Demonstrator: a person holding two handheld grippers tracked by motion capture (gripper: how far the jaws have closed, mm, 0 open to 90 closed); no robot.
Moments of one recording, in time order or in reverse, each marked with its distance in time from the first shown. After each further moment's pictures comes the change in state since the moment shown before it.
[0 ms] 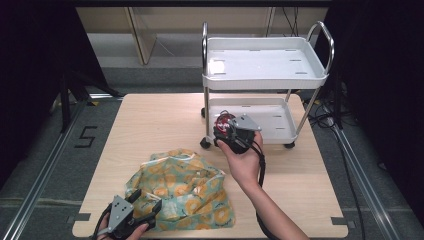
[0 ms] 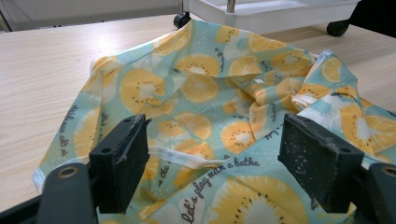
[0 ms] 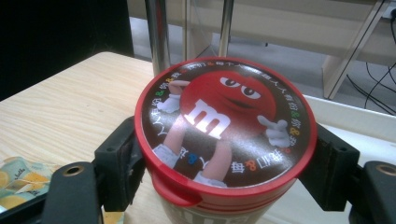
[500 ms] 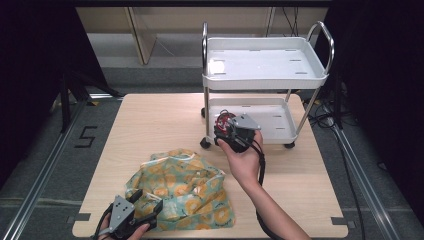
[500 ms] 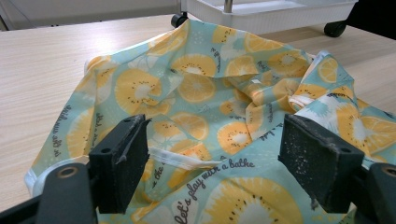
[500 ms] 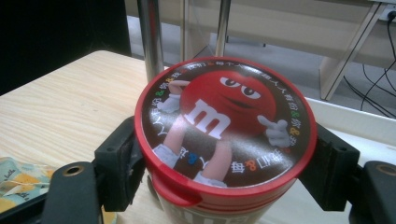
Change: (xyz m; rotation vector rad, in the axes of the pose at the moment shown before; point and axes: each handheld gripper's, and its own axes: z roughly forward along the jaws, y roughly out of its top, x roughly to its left) left arm -0.002 -0.001 0.002 -0.006 -0.013 -0.003; right arm -0.002 0.000 0.005 0.001 -0.007 -0.007
